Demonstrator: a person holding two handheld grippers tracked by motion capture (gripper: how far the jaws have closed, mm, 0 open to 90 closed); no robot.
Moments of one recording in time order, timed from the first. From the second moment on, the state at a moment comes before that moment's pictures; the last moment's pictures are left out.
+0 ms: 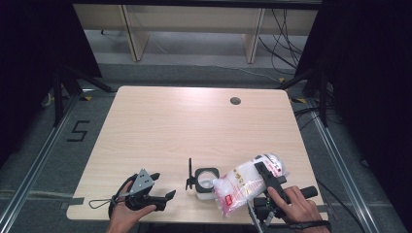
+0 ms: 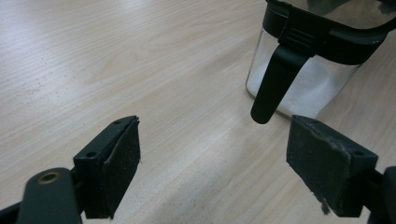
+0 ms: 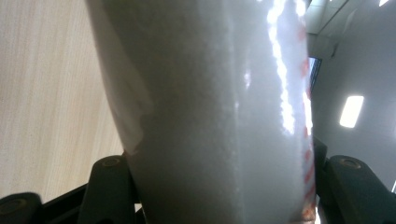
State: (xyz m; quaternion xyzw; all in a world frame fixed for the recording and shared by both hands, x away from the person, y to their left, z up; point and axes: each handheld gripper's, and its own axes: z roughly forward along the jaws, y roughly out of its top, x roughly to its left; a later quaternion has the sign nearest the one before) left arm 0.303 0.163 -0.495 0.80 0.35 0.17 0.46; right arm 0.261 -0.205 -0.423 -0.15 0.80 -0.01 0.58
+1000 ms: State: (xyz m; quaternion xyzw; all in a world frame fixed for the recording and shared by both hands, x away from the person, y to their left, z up) left arm 0.302 0.162 -0.496 0.80 0.35 0.16 0.46; right arm 0.260 -0.203 -0.423 -0.17 0.78 -0.02 0.60
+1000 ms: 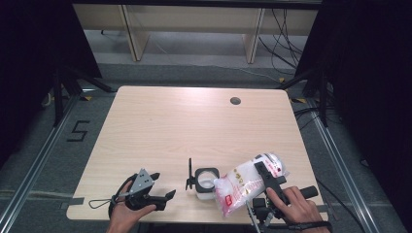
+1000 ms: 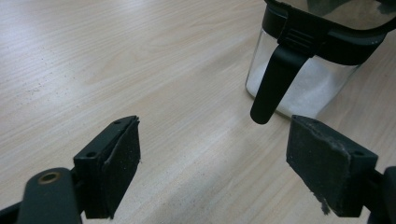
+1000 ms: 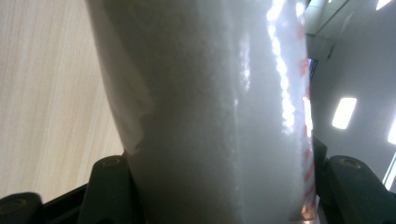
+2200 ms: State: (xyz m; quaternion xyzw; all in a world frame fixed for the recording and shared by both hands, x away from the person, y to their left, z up) left arm 0.302 0.163 -0.494 0.79 0.35 0.17 0.47; right arm 0.258 -0.202 -0.423 -0.16 0.79 -0.01 0.59
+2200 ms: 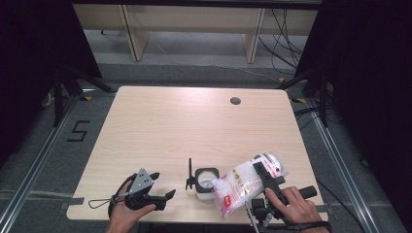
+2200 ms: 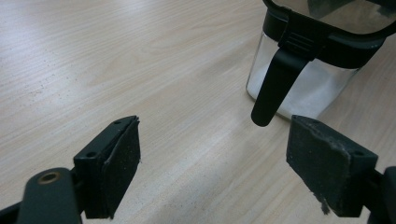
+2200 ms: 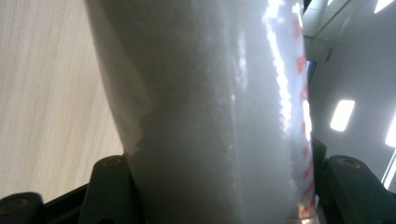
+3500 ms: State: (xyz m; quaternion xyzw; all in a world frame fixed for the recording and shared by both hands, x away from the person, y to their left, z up) left arm 0.302 0.163 -0.494 0.79 0.35 0.17 0.47; right arm 0.260 -0.206 -0.421 -0.15 0.79 0.00 0.59
